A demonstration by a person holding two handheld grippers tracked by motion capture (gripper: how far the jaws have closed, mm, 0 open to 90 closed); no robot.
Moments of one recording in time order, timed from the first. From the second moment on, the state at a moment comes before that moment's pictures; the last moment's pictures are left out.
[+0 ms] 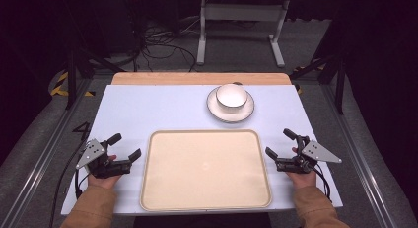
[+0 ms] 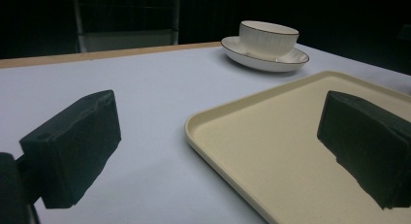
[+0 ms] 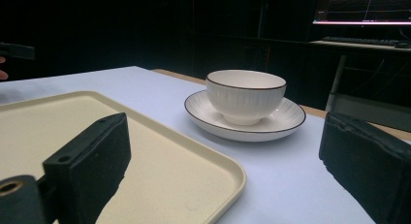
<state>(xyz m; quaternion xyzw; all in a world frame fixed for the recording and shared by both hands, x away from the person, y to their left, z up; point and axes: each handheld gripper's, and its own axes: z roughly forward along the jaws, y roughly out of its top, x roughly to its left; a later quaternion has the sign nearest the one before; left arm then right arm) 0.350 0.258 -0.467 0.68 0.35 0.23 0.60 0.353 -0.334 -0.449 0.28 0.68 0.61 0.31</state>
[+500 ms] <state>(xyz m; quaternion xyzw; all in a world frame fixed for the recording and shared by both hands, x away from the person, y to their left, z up) 0.353 0.257 -0.454 0.69 0.37 0.21 0.58 0.356 -0.336 -0.450 0.29 0.67 0.61 0.30</state>
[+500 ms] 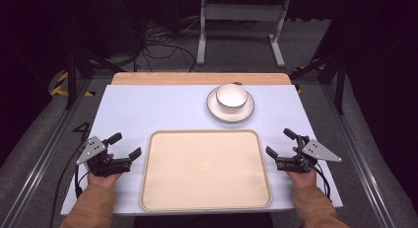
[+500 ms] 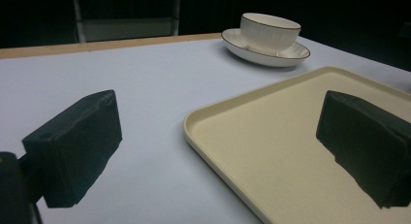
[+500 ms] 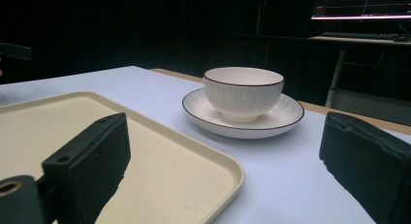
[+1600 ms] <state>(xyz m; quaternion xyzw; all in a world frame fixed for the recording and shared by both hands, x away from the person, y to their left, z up) 0.356 0.253 -0.378 0.68 0.35 0.21 0.61 0.358 -0.337 -0.451 0.30 0.67 0.61 0.29</state>
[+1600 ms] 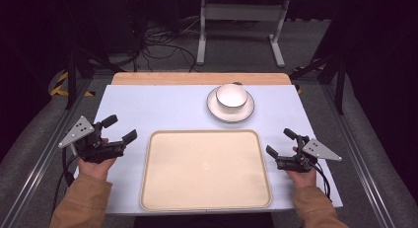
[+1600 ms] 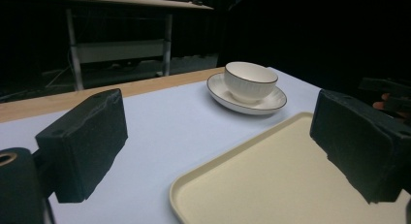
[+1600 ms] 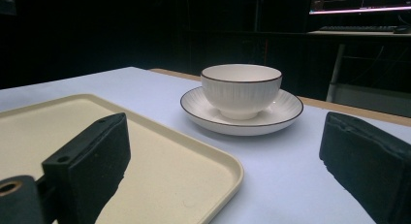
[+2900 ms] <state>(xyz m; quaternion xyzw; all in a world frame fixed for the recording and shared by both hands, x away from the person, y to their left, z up) 0.443 0.169 -0.324 0.73 0.32 0.19 0.57 0.359 -0.338 -0.452 0.31 0.67 0.61 0.29</state>
